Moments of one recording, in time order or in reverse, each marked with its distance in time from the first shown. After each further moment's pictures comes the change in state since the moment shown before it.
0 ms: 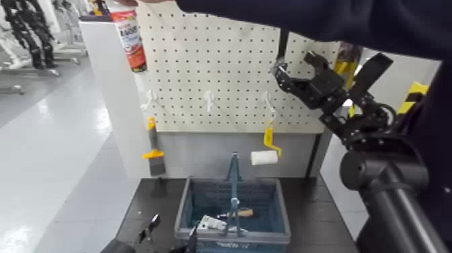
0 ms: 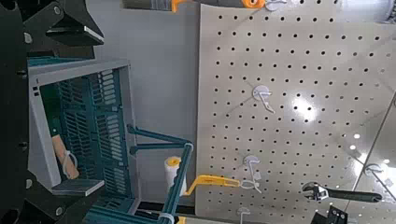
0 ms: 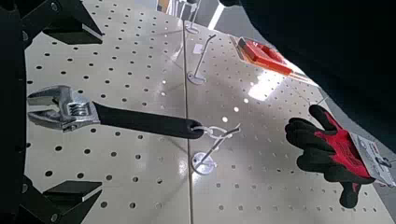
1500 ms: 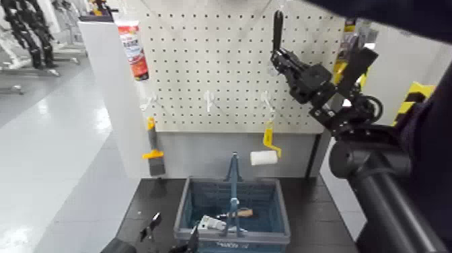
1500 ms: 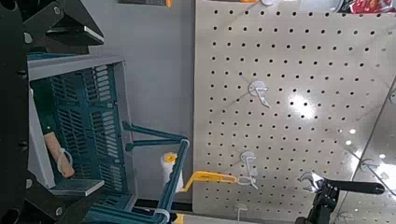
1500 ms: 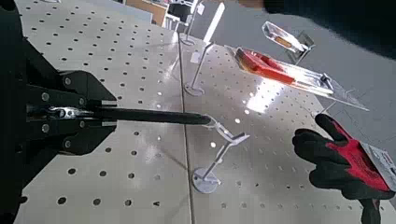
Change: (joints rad) left arm -0.006 0.003 -0.006 0.003 -0.002 -0.011 -0.005; right arm -0.101 0.014 0.045 0.164 -0.037 -0.067 0.063
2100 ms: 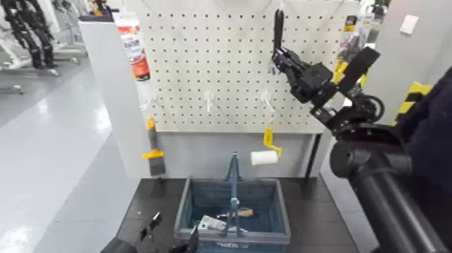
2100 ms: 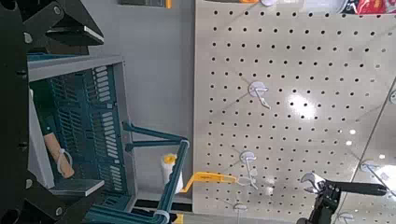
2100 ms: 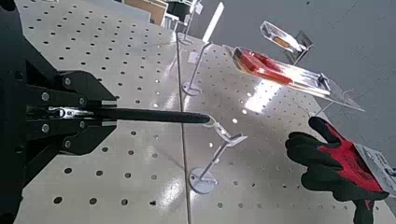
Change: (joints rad) left arm -0.002 0.000 0.000 0.000 0.000 0.001 0.000; right arm 0.002 0.000 -0.007 -0.009 0.000 -0.003 0.000
